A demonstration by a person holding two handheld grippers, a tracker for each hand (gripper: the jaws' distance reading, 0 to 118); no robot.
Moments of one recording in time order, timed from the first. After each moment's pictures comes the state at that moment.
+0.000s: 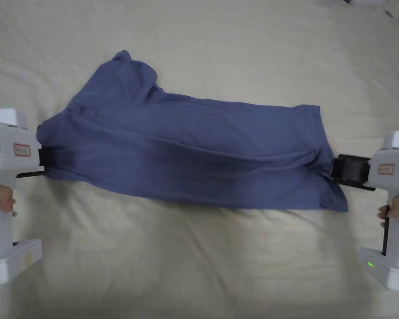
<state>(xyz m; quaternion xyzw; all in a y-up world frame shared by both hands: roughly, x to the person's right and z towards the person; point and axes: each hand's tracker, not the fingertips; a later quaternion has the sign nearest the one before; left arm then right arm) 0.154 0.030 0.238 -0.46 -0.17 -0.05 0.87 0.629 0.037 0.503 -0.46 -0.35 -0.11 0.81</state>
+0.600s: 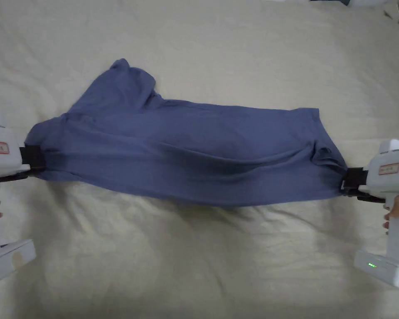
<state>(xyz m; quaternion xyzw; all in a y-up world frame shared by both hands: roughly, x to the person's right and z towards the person) 0.133 0.055 0.239 -0.46 -0.17 0.02 0.87 0.637 0.053 0.526 -0.45 -0.29 -0.23 0.81</state>
